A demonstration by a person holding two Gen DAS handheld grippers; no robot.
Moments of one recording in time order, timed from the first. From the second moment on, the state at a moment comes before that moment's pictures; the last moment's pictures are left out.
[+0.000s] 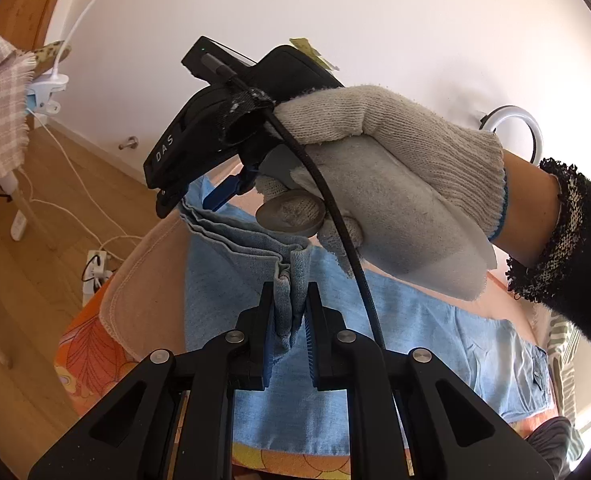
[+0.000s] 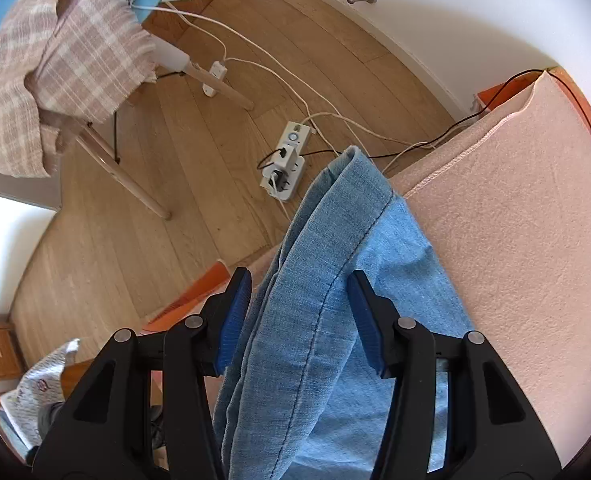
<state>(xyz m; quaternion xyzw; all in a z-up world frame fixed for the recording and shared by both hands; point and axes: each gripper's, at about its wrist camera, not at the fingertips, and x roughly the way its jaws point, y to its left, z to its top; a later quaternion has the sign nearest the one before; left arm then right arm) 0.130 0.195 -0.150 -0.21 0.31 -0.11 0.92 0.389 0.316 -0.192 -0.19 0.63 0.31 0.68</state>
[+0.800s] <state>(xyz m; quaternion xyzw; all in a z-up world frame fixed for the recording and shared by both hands) 0.122 0.145 -0.127 -0.21 0.29 -0.21 0.91 0.391 0.175 -0.125 -0.02 0.56 0.33 0.76</state>
